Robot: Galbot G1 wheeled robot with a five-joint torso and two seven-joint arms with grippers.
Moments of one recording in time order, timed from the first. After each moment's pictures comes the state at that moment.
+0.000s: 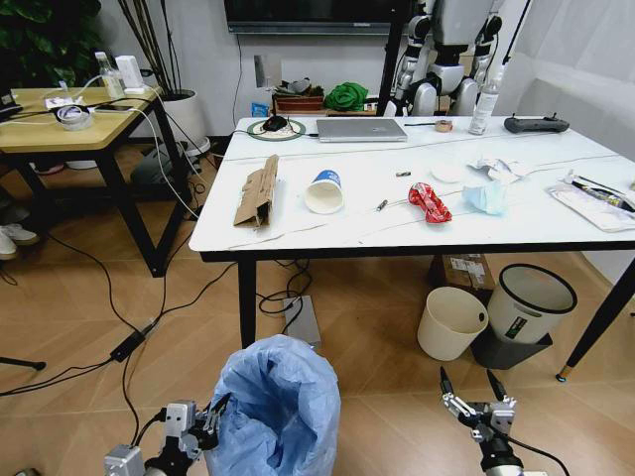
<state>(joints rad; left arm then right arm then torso) 1.98 -1.15 -0.63 -2.22 -0.60 0.24 0.08 -1.72 1.54 0.80 1.80 0.23 0.43 -0.28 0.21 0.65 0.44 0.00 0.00</state>
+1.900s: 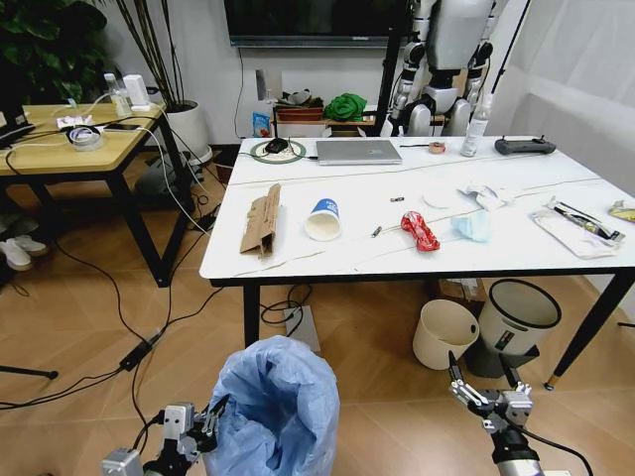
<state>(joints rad) 2.00 -1.16 -0.64 -2.23 -0.58 0.23 0.08 -1.77 1.54 0.79 1.91 0.24 0.40 -0.28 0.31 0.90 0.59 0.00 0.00</state>
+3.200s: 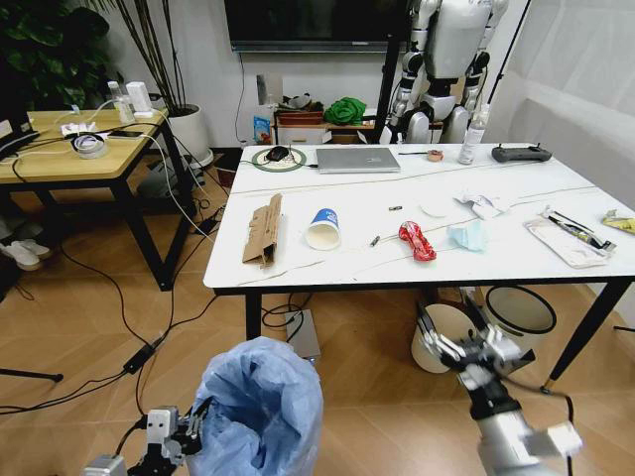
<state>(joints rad) 2.01 -1.14 -0.71 -2.25 -0.62 0.25 0.03 -1.70 1.19 0.45 2.36 0.57 0.08 0.11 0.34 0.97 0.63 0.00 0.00</state>
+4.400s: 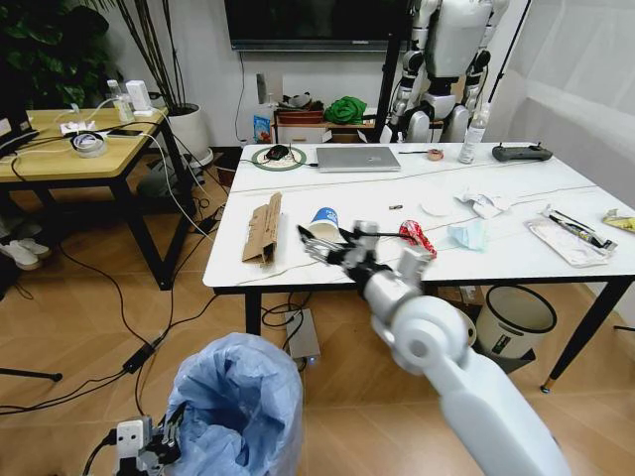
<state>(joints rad) 2.14 -1.35 -0.80 -2.34 -0.52 0.23 0.01 -0.74 1.25 -0.07 2.01 0.92 -0.42 0.37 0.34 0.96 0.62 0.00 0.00</state>
